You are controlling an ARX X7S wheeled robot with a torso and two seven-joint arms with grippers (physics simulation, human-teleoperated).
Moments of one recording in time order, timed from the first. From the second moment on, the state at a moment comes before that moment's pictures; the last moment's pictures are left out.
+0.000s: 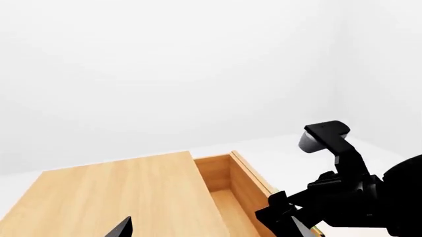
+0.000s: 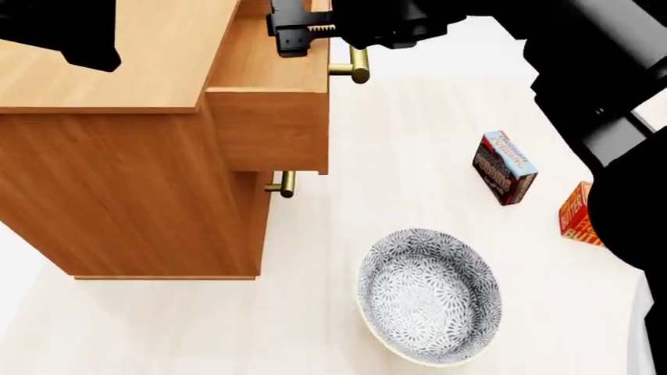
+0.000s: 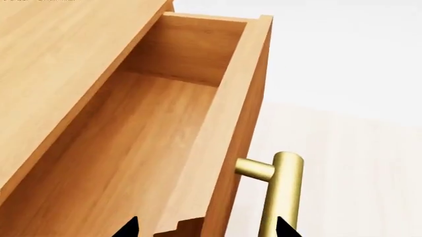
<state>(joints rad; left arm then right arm) -1.47 -0.75 0.01 0.39 -2.05 -1.30 -1.06 2.04 0.00 -1.62 1.08 2.01 0.78 0.27</state>
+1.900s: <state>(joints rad) -1.49 -0.67 0.07 0.37 -1.85 -1.27 -0.87 2.08 0.03 -2.97 1.29 3.12 0.63 0.06</state>
